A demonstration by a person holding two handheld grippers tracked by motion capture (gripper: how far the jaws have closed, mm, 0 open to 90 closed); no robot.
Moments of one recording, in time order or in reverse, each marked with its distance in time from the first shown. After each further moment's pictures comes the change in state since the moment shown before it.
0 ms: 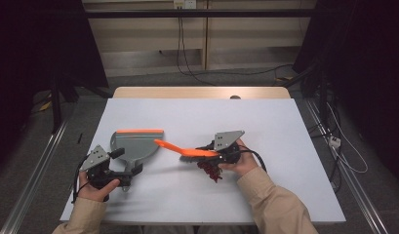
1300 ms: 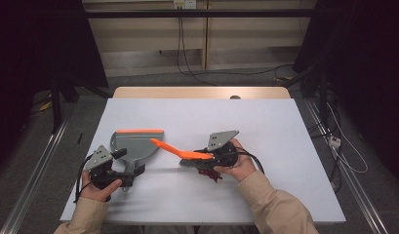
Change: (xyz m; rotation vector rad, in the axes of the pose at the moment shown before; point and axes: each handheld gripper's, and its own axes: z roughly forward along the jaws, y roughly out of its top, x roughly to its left) left arm -0.003 -0.001 0.005 0.013 -0.012 0.006; right arm 0.019 0.026 0.000 0.116 -0.045 0.113
